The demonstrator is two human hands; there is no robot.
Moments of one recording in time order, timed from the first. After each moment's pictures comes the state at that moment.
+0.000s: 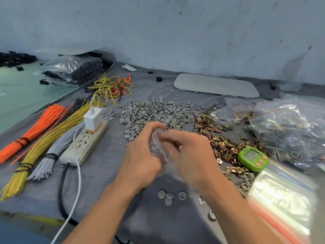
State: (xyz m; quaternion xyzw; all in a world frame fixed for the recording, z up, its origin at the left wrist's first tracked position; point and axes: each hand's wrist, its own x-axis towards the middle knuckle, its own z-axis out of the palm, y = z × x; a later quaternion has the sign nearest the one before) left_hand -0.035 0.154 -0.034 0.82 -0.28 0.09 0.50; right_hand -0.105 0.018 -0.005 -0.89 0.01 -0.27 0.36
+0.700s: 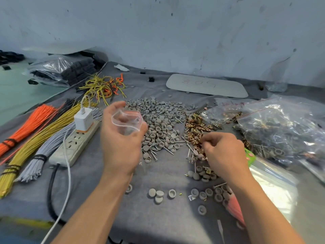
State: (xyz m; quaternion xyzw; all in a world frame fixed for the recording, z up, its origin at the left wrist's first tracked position) left_hand -0.040 0.147 -0.003 0.66 -0.16 0.21 0.70; right_hand -0.125 -0.062 -0.017 -0.88 0.28 -0.23 0.32
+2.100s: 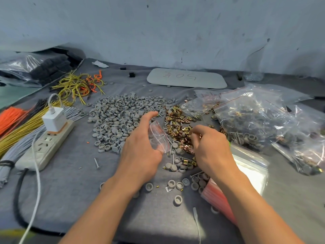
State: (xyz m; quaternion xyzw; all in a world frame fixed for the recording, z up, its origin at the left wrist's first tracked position) left_hand -0.069 0.085 -0.028 0.87 -0.26 0.07 0.41; right_hand -0.148 -0.085 -0.027 -0.91 0.25 -0.23 0.24
